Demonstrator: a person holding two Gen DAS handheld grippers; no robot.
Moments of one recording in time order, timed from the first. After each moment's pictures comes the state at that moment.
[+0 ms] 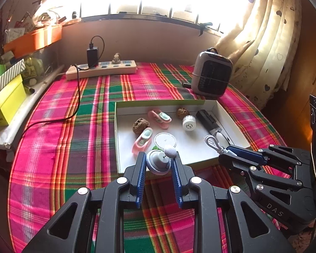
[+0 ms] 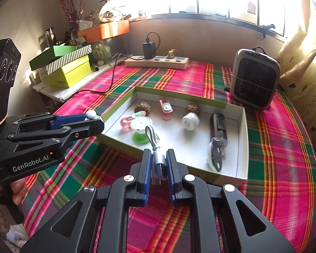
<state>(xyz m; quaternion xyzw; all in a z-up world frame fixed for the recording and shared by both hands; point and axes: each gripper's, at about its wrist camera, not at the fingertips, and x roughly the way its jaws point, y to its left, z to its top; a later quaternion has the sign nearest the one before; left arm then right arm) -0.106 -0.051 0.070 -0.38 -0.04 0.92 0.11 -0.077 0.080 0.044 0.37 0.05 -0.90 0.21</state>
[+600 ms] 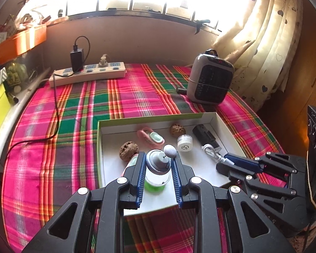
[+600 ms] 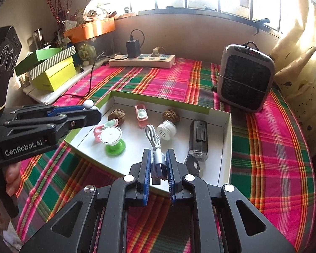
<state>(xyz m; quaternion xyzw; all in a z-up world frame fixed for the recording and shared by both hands) -0.161 -0.034 0.073 -0.39 -0.04 0.91 0.14 -0.119 0.099 0.040 0.39 0.05 -0.90 0.19</state>
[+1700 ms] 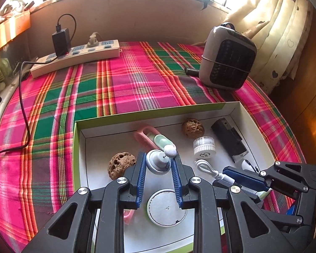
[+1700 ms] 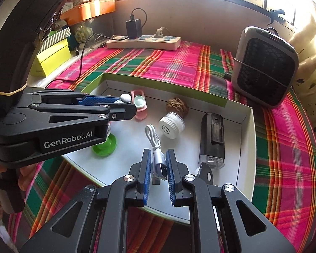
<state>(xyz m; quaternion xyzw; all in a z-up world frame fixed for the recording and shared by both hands) -0.220 -0.017 0.027 -0.45 -0.01 0.88 0.13 -0.151 0.082 0.011 0.43 0.08 -0.88 0.19</state>
